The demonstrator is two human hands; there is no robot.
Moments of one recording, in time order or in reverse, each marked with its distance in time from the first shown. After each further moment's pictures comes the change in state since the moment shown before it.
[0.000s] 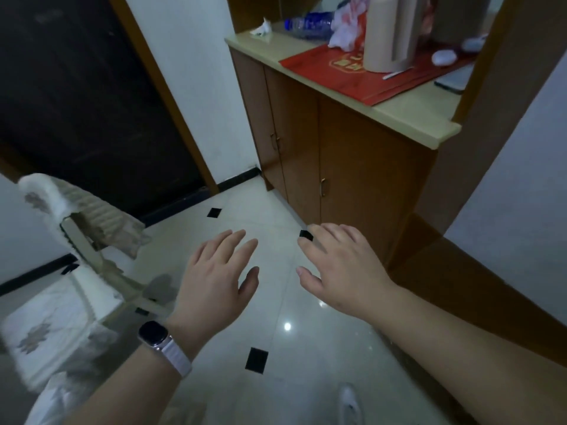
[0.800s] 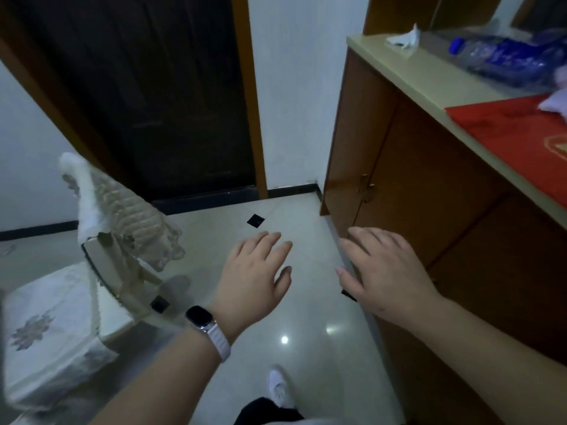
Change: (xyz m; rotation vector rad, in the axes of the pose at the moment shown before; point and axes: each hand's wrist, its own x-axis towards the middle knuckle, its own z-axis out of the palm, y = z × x) left_hand 0.212 -0.265 0.139 -0.076 0.053 -0.217; right_hand 0.388 0.018 0.119 -0.063 -0.156 -0.192
